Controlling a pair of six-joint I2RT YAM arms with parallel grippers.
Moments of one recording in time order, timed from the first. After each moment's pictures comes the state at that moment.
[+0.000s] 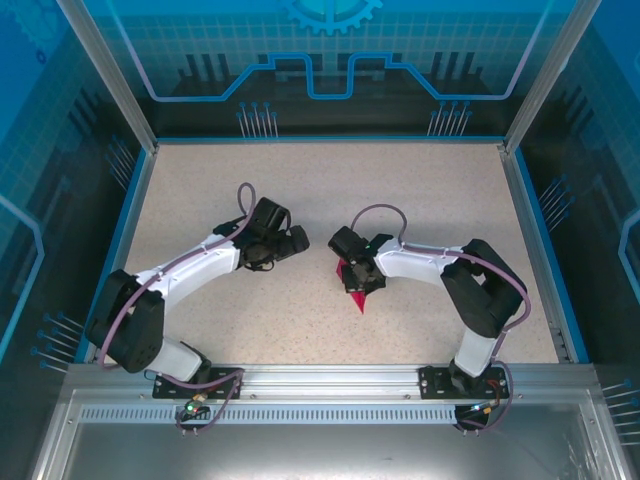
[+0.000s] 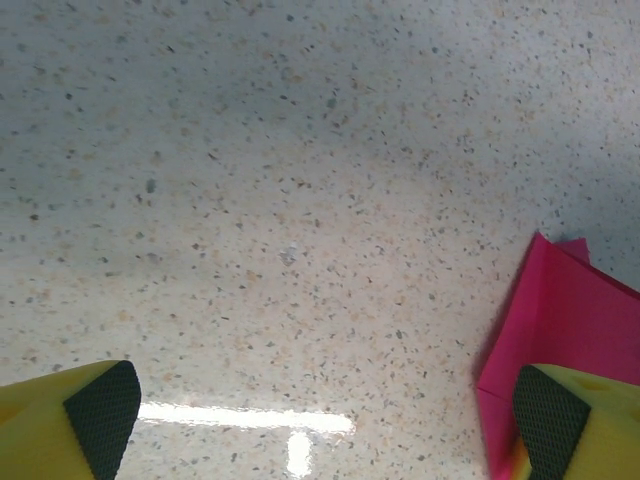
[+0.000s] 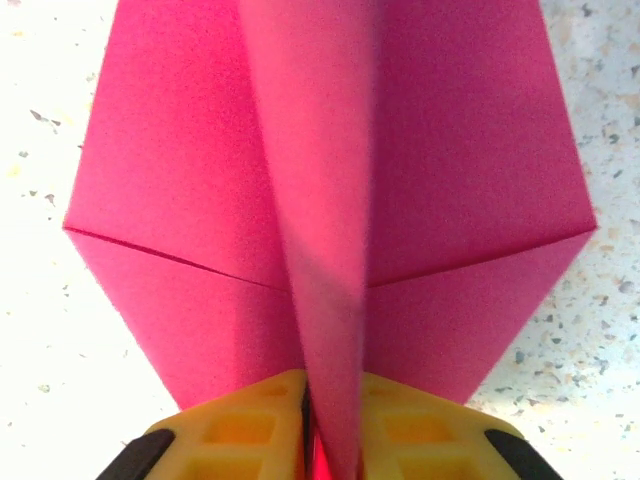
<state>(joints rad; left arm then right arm) -0.50 1.47 0.97 -0.54 -0.03 -0.90 0.77 1.77 1.04 -0.65 0.11 0.70</state>
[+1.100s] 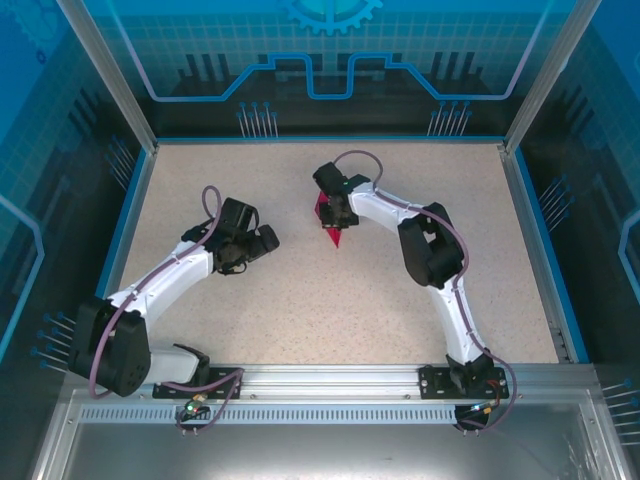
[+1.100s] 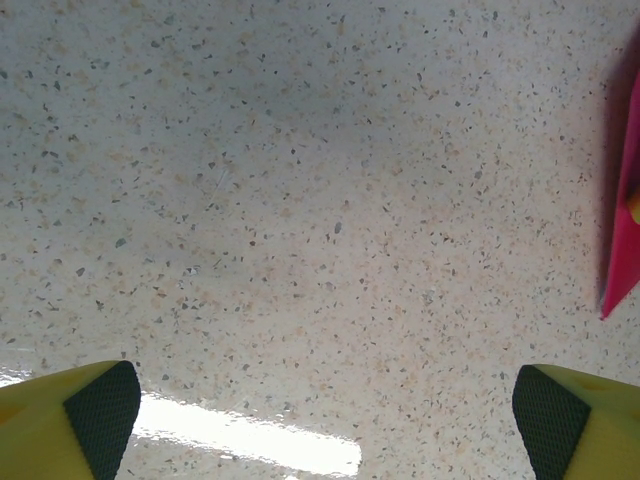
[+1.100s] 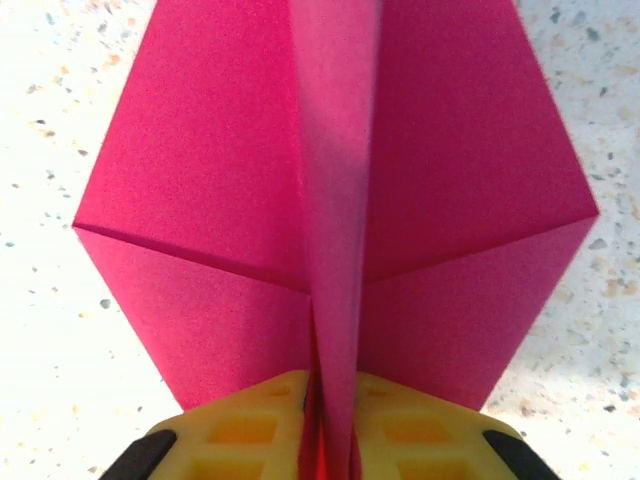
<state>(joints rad) -0.32 1.33 0.88 -0.62 -0.04 -0.85 0.59 2.31 1.85 -0.77 0.07 0.52</state>
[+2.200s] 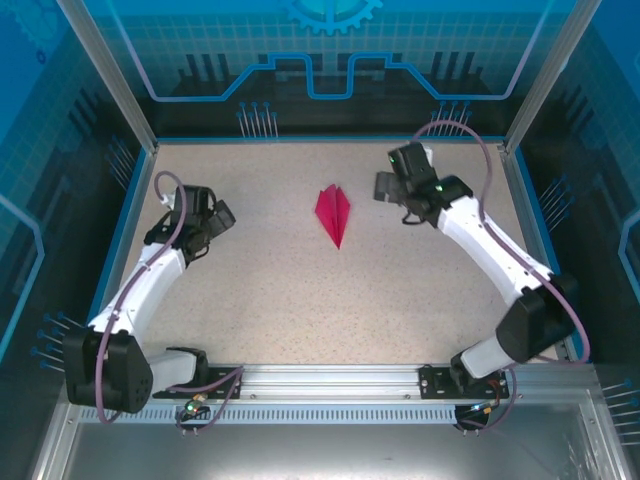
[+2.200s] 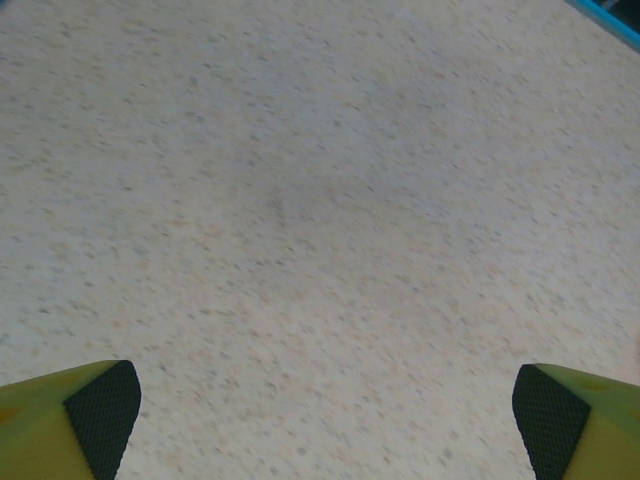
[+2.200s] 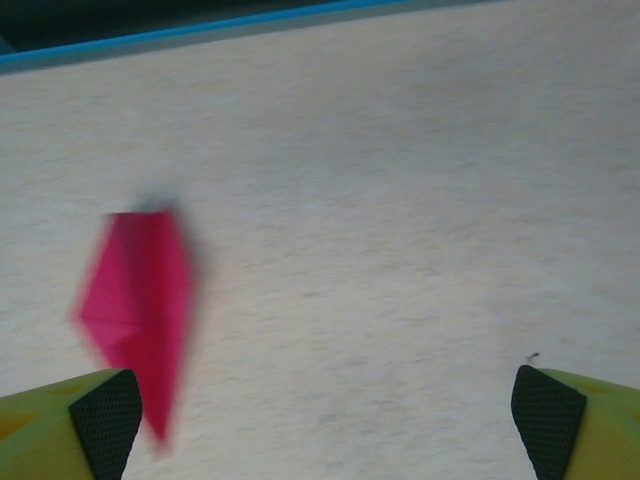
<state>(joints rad) -0.06 1.20 0.89 -0.54 -0.27 -0.64 0.43 1.48 1.35 -0.73 0.42 0.46</state>
